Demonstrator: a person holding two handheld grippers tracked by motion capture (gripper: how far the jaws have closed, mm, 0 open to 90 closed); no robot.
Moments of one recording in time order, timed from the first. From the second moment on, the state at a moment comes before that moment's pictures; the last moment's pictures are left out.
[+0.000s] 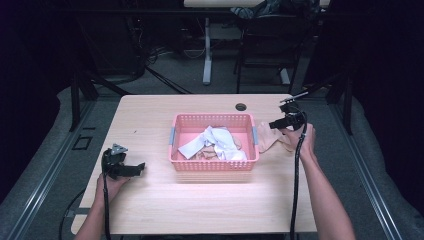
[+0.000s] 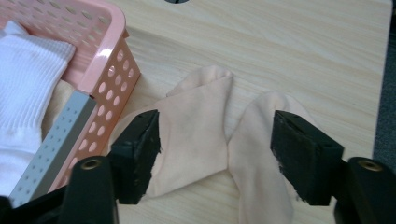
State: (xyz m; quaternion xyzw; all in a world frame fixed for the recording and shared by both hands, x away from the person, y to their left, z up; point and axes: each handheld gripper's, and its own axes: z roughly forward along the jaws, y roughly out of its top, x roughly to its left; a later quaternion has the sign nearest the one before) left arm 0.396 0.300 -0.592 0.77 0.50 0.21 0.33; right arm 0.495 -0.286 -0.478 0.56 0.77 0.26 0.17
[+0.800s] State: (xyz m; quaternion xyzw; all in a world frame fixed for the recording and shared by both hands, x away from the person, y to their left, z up) left arm 0.396 0.300 -0.592 0.77 0.51 0.21 0.33; right arm 0.420 -0.305 -0.487 0.51 0.81 0.25 0.15
